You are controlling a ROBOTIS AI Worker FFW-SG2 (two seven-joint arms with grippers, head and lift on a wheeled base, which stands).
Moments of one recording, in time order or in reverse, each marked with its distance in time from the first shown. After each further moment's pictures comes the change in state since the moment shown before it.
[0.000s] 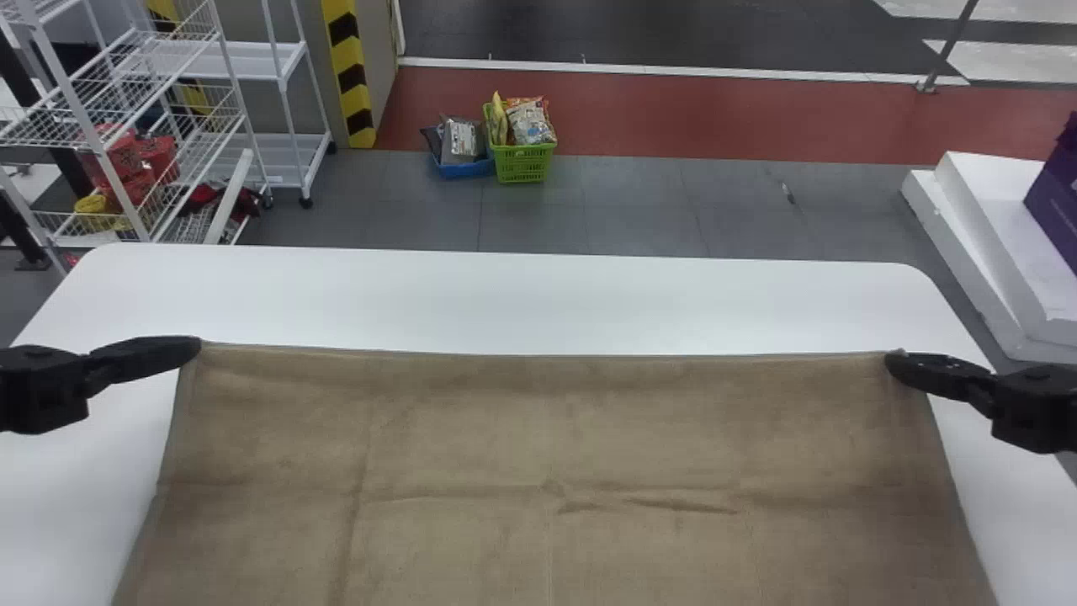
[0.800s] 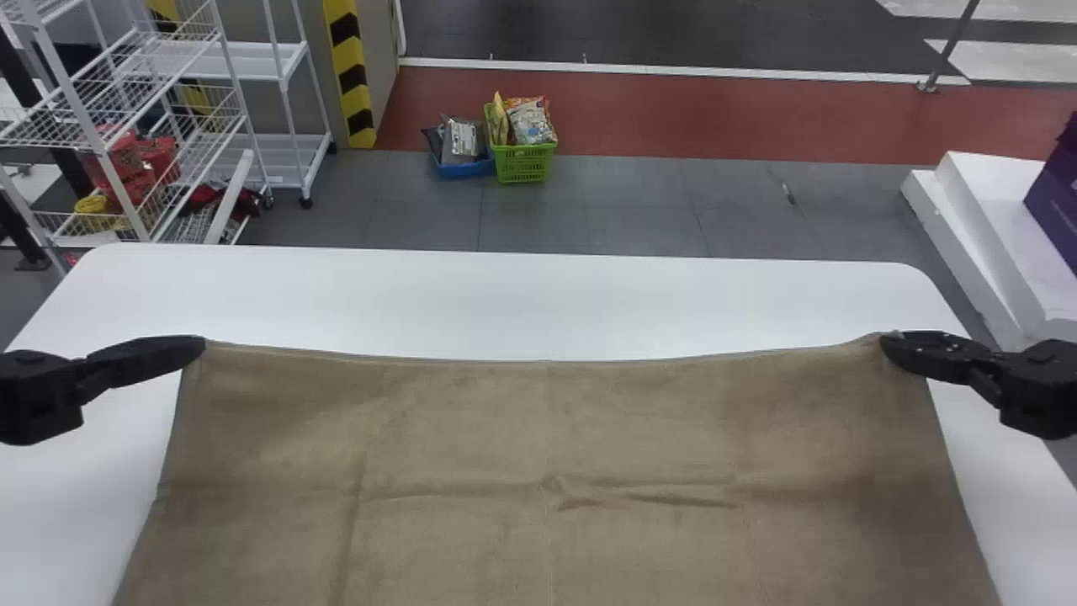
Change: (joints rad) left arm 0.066 -0.021 0.023 -0.128 0.062 0.056 -0.017; right arm 0.013 -0.031 0.010 0.007 0.009 -0.205 0.087
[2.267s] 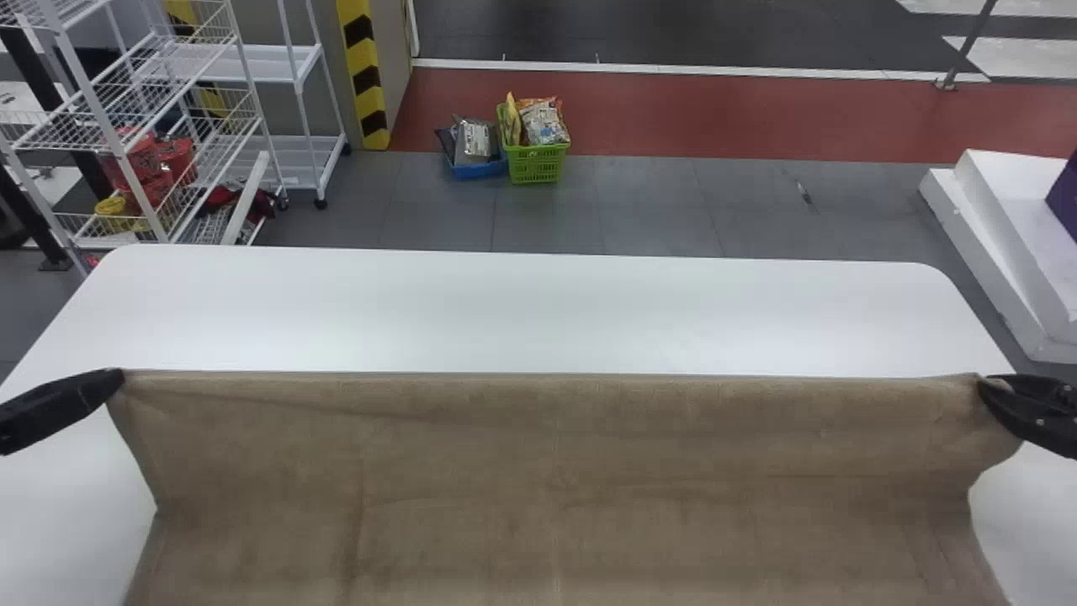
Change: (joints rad) left arm 0.223 -0.060 0.272 -0.198 0.247 -0.012 -0.076; right arm 0.231 0.009 -0.215 -0.029 -0.250 -0.542 0.162
